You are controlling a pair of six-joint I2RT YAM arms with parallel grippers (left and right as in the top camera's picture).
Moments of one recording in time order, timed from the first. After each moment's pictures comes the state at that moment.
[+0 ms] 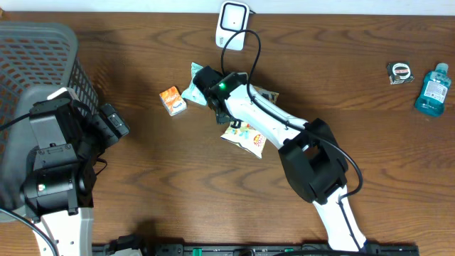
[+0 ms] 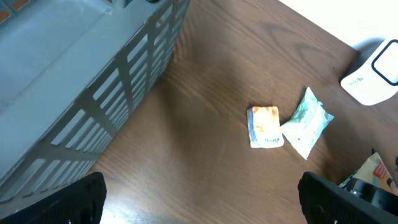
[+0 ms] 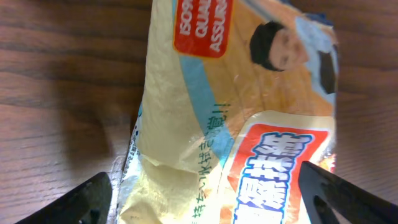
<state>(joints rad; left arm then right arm) 0.20 0.97 1.09 -0.90 -0.01 -0.36 0.71 2.30 1.85 -1.06 0.42 0.69</state>
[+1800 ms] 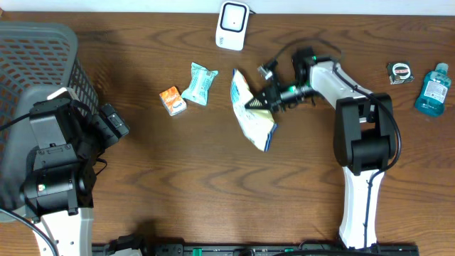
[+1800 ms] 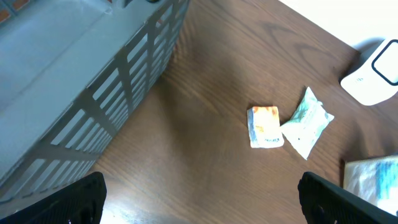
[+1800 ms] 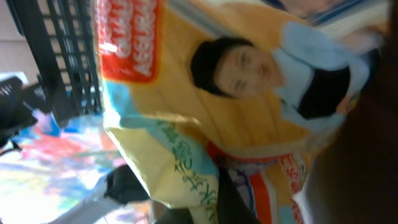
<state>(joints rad) 0.20 0.97 1.09 -0.90 -0.01 -0.36 0.17 2.34 1.65 -0.97 -1.25 -0.16</state>
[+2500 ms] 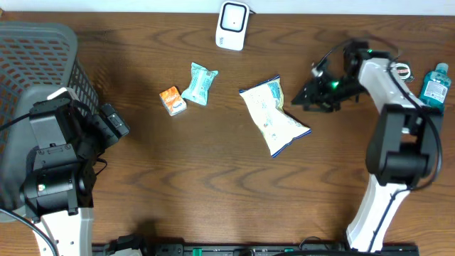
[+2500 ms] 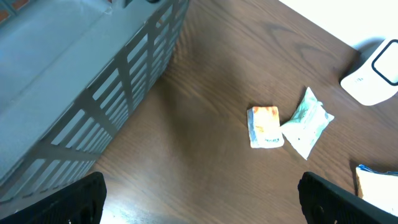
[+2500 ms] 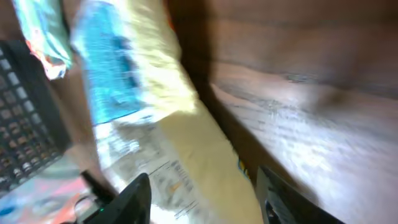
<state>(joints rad) 0.20 0.97 1.09 -0.90 -0.01 -0.36 -0.06 2.15 1.66 -1.10 -0.69 -0.01</state>
